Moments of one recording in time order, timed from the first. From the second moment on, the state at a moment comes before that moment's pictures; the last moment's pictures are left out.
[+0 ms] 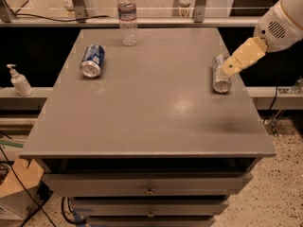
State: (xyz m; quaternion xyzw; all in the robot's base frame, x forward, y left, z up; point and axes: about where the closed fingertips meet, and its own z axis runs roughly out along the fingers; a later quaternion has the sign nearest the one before) arm 0.556 -0.226 0.936 -0.35 0.90 0.10 0.22
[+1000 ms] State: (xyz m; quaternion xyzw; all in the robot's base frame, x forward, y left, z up) arm 0.645 -0.237 0.882 -0.28 0.93 0.10 0.22
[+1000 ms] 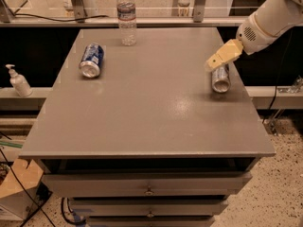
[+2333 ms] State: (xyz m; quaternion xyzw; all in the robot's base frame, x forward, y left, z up) arm 0.694 -0.234 0.831 -0.28 0.94 0.08 0.18
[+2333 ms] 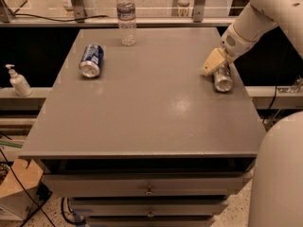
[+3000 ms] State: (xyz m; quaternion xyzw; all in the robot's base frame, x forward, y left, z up) arm 0.693 -0.227 0.851 -0.30 0.93 0.05 0.18
